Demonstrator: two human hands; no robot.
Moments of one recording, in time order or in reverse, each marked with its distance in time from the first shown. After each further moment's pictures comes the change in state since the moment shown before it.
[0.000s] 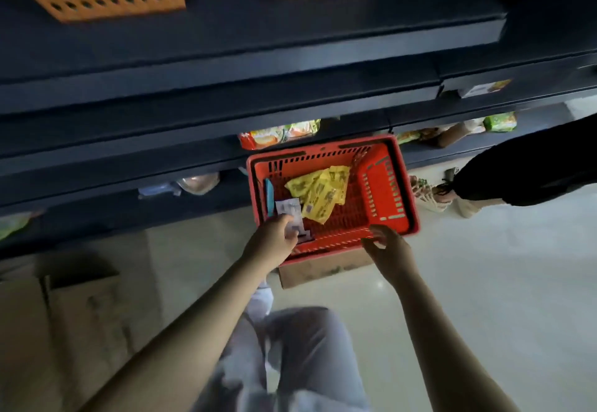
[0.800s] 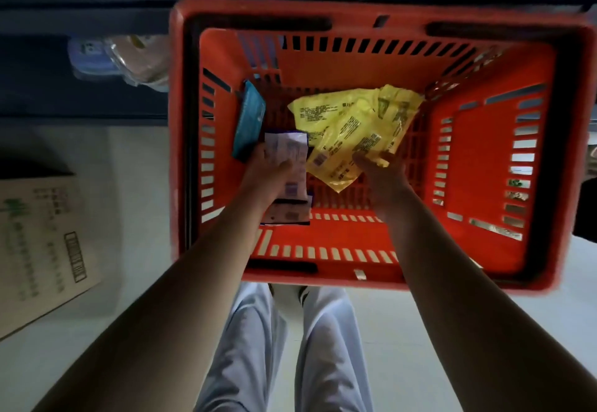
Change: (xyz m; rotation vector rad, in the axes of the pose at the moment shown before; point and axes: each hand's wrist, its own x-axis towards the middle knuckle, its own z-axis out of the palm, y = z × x) left_hand 0.198 -0.107 0.187 -0.717 0.267 -0.621; right_hand 0.283 0.091 0.164 0.438 -0.272 0.366
